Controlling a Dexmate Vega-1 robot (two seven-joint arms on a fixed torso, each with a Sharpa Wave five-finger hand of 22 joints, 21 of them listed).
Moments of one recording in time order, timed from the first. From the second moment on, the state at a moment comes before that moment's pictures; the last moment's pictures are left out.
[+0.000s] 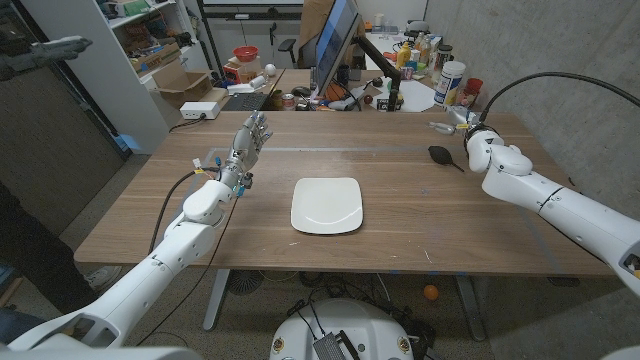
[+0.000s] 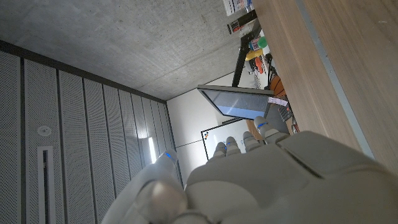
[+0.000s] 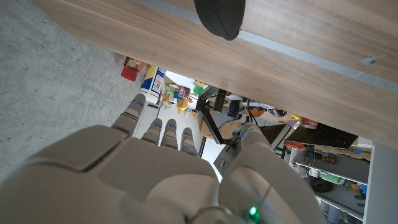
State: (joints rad) left arm 0.92 0.58 0.34 -1.44 -0.63 -0.36 -0.06; left_hand 0.00 0.06 0.39 0.19 0.24 -0.17 0.03 0.18 0.17 -0.17 -0.02 0.20 0.18 -0.17 0.02 0.18 0.18 -0.11 0.01 0.37 0.19; right arm -0.54 -0.86 -0.72 -1.59 -0.49 -0.57 -0.01; right_hand 0.19 -0.01 0.38 -0.03 0.20 -0.06 -0.04 0.18 0.19 -0.04 0.03 0.18 0.20 -0.08 0.04 0.18 0.18 0.12 0.17 0.20 0.17
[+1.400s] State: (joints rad) left arm 0.88 0.57 0.35 -1.37 -0.63 -0.35 -0.08; left_hand 0.00 0.06 0.38 0.19 0.24 -0.17 0.03 0.18 0.17 -0.17 -0.02 0.20 0.18 -0.17 0.02 0.18 0.18 -0.11 0.01 0.37 0.19; right arm -0.45 -0.79 -0.84 -1.40 -0.49 -0.59 0.07; right_hand 0.28 0.00 0.39 -0.09 0.21 -0.02 -0.07 0.20 0.19 -0.01 0.01 0.21 0.20 -0.01 0.02 0.21 0.18 0.20 0.16 0.22 0.17
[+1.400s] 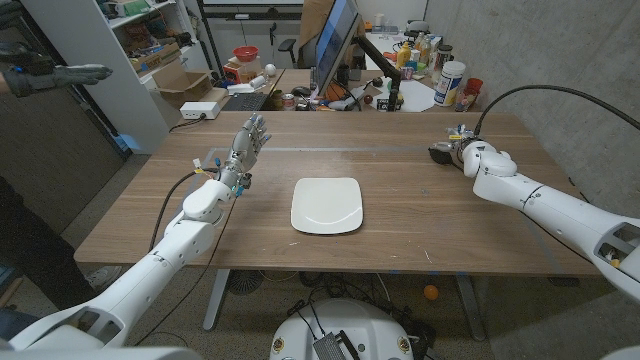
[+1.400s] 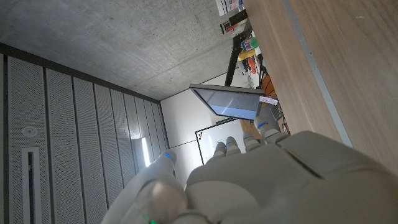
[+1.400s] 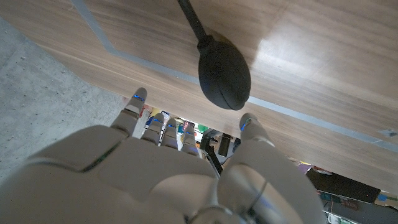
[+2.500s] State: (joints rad) left arm 0.85 0.55 0.36 -1.33 -0.63 -0.35 -0.10; left_hand 0.00 0.06 0.38 0.18 0.24 -0.17 0.03 0.18 0.17 -0.17 -0.02 0.20 0.18 -0.17 0.02 0.18 0.18 -0.11 0.02 0.36 0.19; right arm -0.42 -0.79 -0.90 -1.35 -0.50 -0.61 0.13; right_hand 0.40 0.05 0.40 -0.15 0.22 0.12 -0.04 0.23 0.19 0.10 0.01 0.22 0.20 0.17 -0.01 0.25 0.19 0.37 0.15 0.25 0.18
